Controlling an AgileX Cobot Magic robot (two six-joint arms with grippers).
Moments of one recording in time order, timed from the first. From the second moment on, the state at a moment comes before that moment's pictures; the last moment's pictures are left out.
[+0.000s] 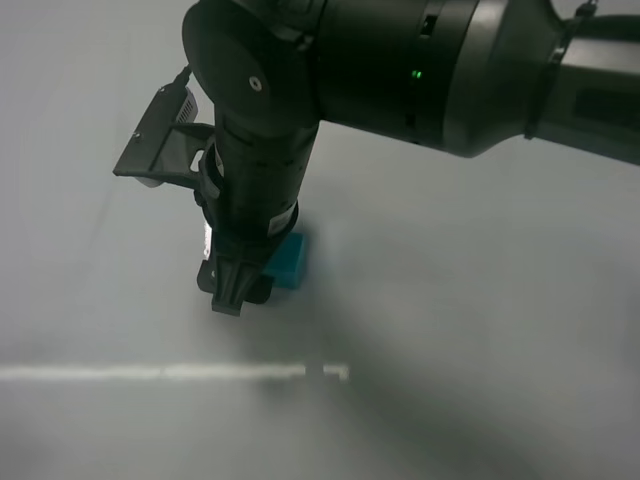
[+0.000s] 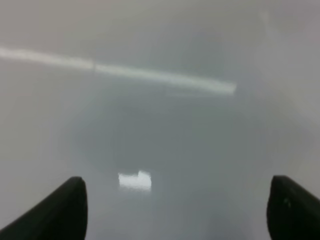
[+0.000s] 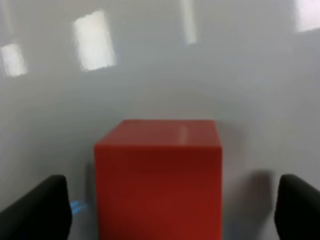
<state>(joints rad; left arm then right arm) 0.09 0.00 -0.50 -0.03 1.05 -0.09 1.04 1.89 -1.88 -0.41 1.11 -0.33</state>
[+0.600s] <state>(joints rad) 0.09 0.00 -0.50 -0.03 1.05 -0.09 1.04 1.90 -1.88 -0.44 1.11 -0.31</state>
